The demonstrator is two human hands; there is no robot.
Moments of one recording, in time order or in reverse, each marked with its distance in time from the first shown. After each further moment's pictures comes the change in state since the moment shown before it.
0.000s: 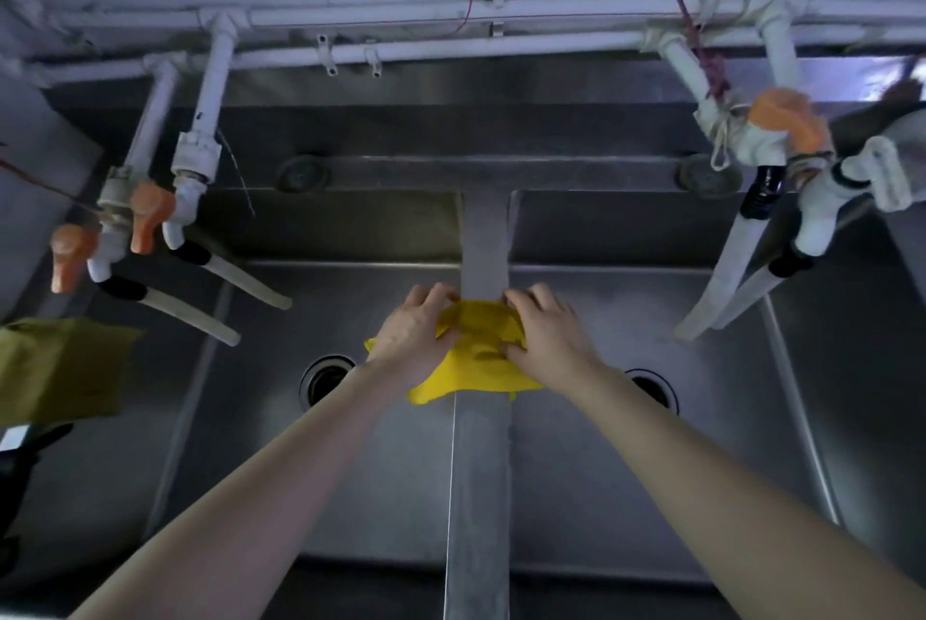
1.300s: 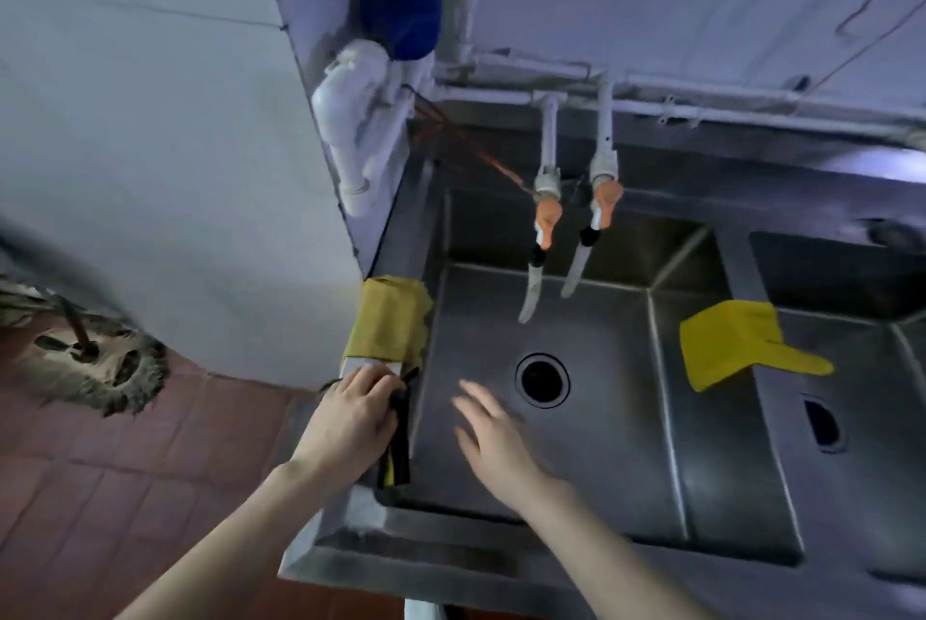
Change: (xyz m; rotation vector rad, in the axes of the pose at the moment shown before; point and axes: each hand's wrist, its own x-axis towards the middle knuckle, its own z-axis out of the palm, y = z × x) left_hand -0.282 -0.399 -0.223 0.170 0.178 0.139; right_hand -0.054 -0.467 0.199 0.175 -0.021 -0.163
